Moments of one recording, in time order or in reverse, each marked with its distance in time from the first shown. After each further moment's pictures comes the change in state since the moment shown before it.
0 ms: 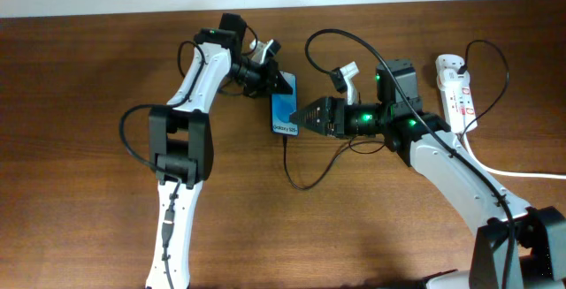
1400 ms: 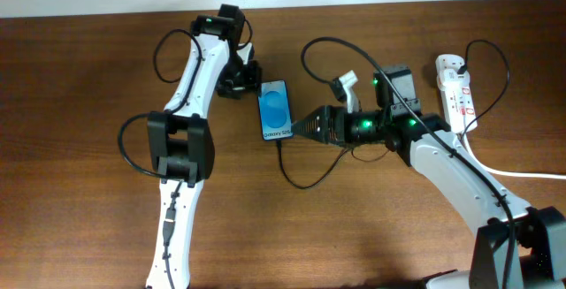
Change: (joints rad) left arm 0.005 0.033 0.225 -0.275 -0.689 -0.061; right arm 0.000 -0.001 0.004 -0.203 0.050 -0.114
